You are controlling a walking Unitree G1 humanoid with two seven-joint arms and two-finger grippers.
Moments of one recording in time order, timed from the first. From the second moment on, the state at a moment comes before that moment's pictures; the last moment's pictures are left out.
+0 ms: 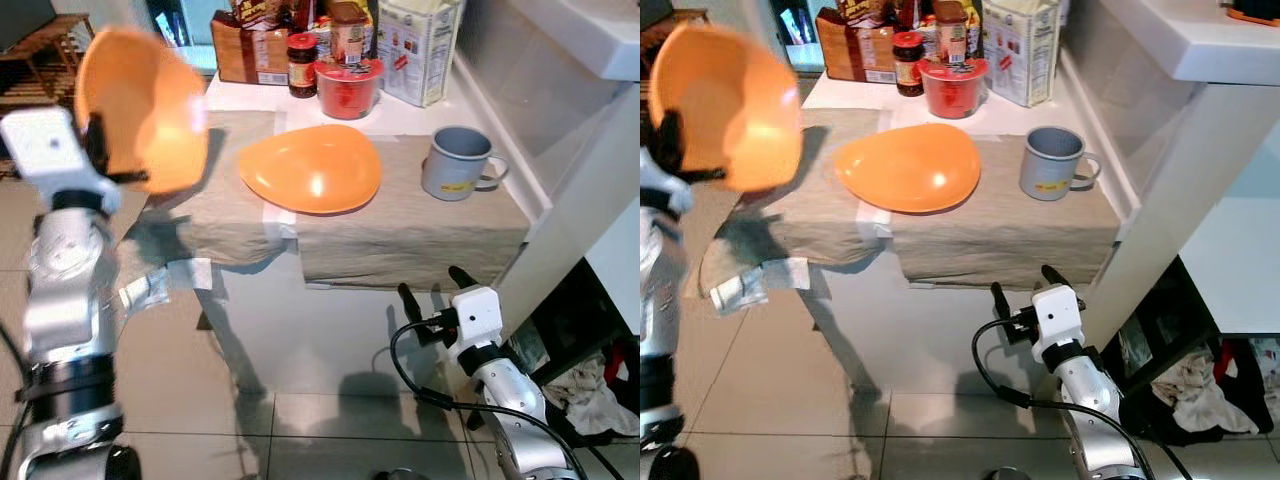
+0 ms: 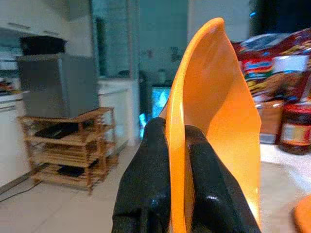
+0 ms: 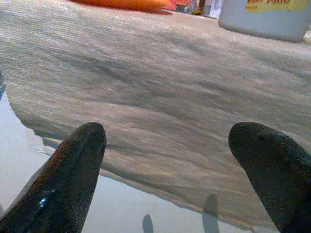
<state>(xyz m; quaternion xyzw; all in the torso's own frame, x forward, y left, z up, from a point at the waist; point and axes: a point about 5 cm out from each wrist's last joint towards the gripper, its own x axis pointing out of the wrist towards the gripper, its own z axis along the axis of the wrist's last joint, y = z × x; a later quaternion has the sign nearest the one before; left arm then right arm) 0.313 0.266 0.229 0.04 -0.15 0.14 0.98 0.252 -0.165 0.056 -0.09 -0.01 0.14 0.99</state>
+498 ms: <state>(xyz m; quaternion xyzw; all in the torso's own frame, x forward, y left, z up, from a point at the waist) 0.318 0.235 0.220 0.00 -0.14 0.09 0.99 0.254 -0.164 0.055 -0.09 -0.01 0.14 0.99</state>
